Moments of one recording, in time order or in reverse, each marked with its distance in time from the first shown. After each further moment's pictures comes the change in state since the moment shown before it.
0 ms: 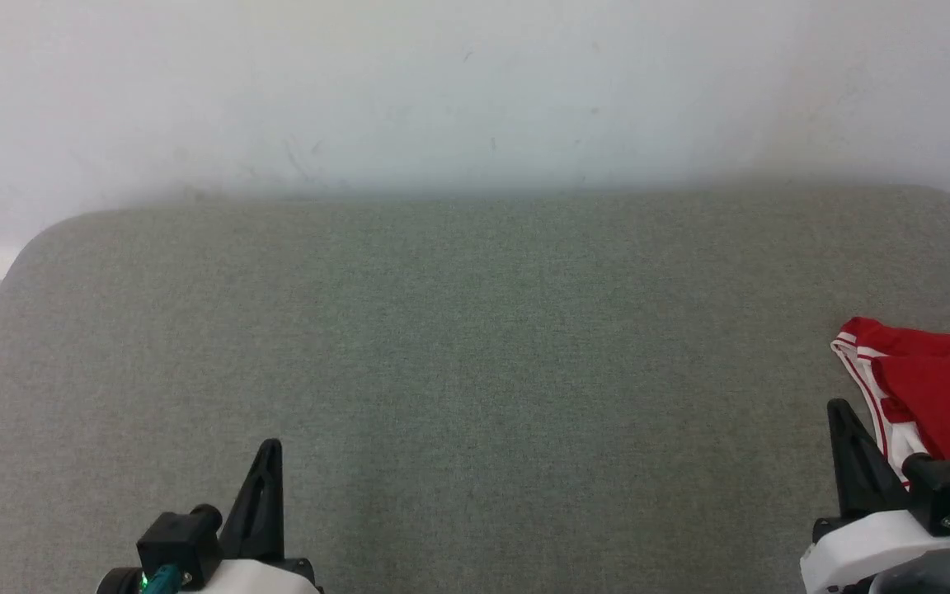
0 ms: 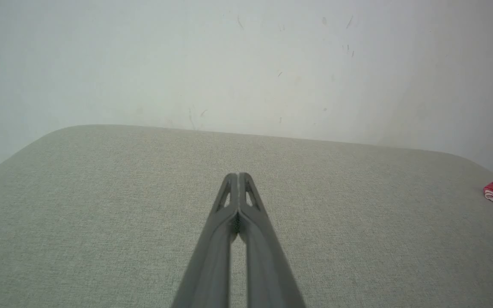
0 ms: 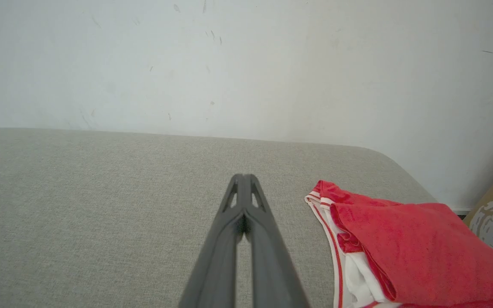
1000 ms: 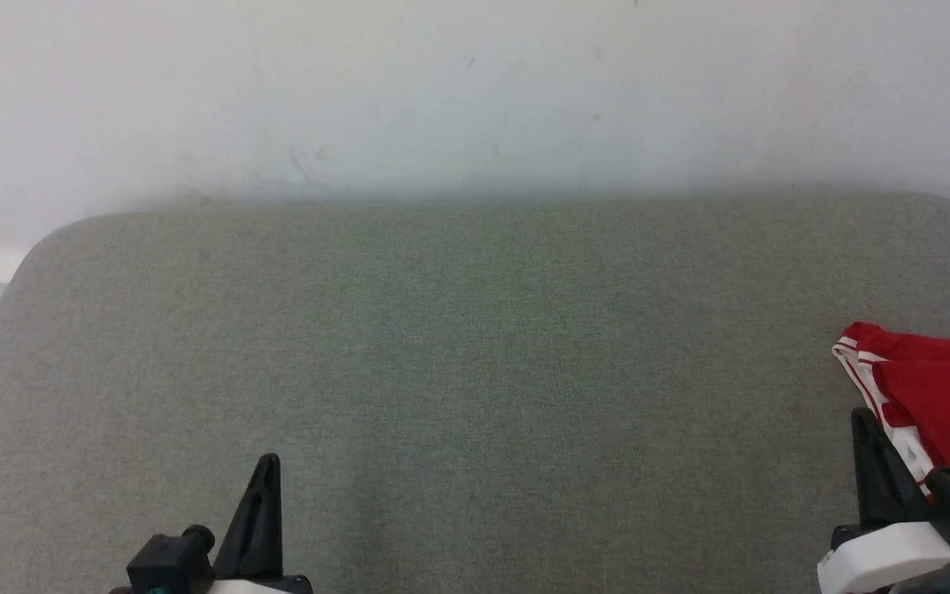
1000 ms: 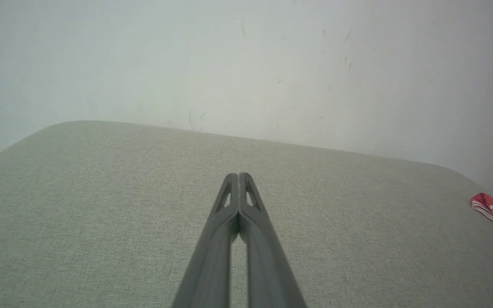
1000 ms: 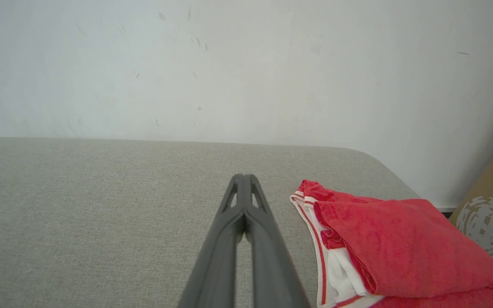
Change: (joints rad) left arm 0.027 0.028 -0.032 0.005 -0.079 0.011 -0.060; right arm 0.005 0.000 -0.046 0.037 0.000 0.000 -0.059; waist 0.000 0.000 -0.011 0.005
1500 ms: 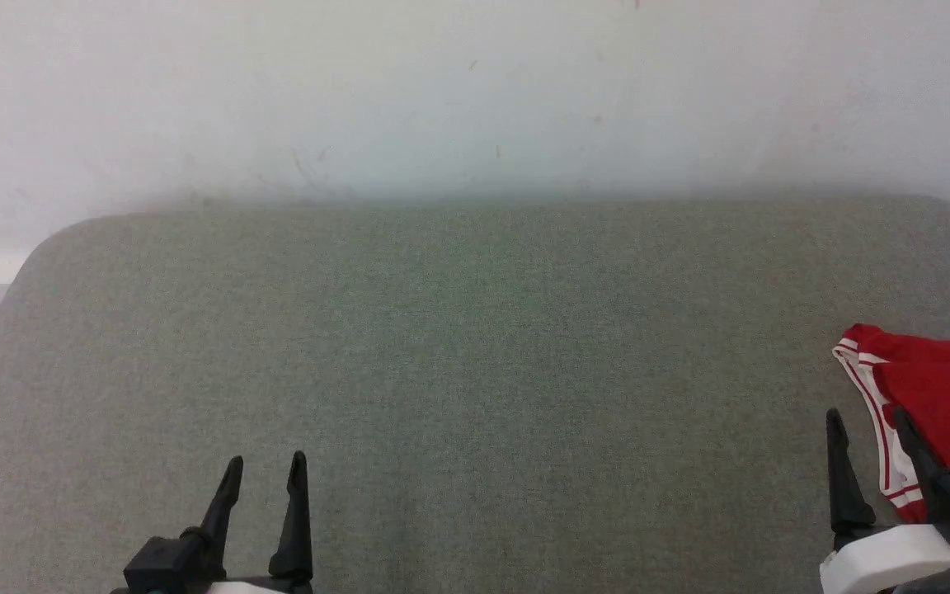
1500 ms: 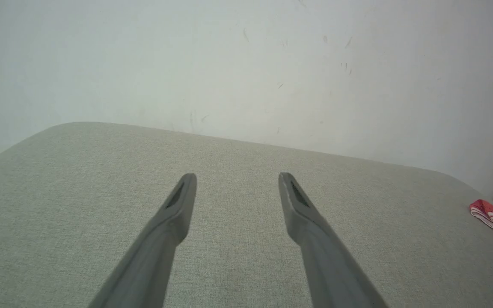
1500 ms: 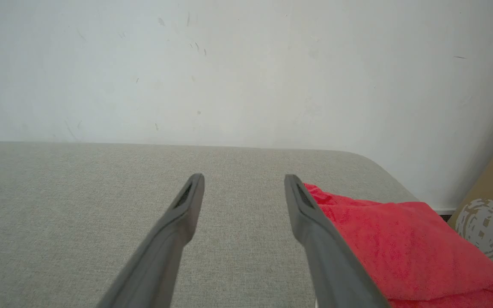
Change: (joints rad) left arm 0.001 0.001 -0.002 0.000 -0.016 0.003 -0.013; right arm 0.001 0.001 -0.006 0.002 0.000 0.000 -0.013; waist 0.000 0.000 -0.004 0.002
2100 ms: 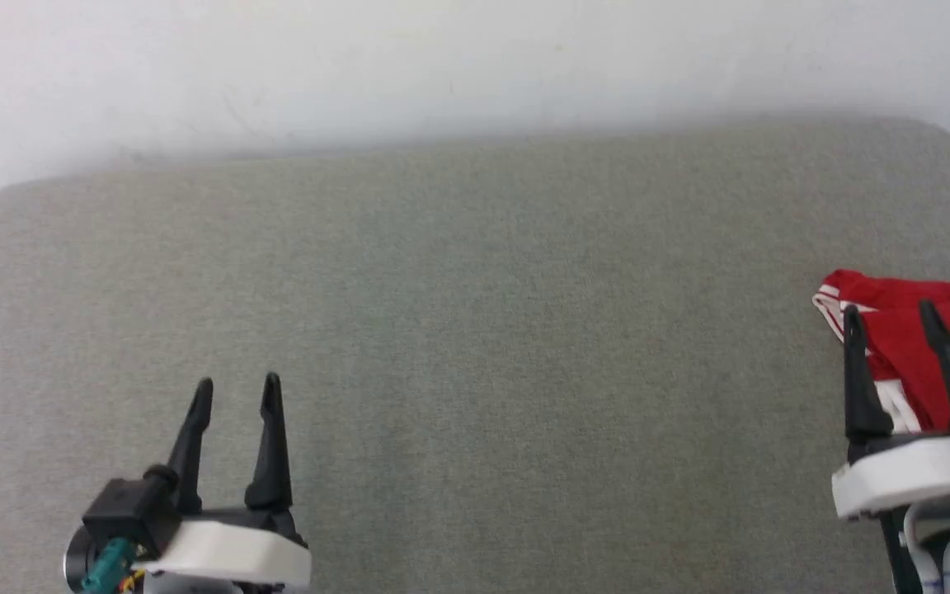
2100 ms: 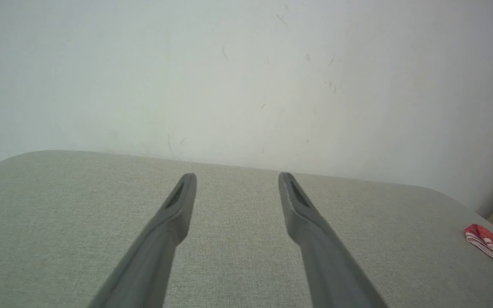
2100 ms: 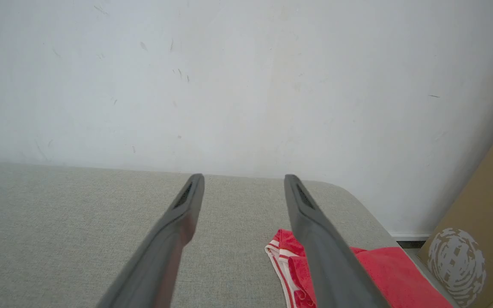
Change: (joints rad) left arm -0.109 0.060 -0.018 -0.087 -0.056 0.056 0.000; right arm -0.124 -0.001 0.006 -0.170 -0.033 0.000 0.115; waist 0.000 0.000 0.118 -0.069
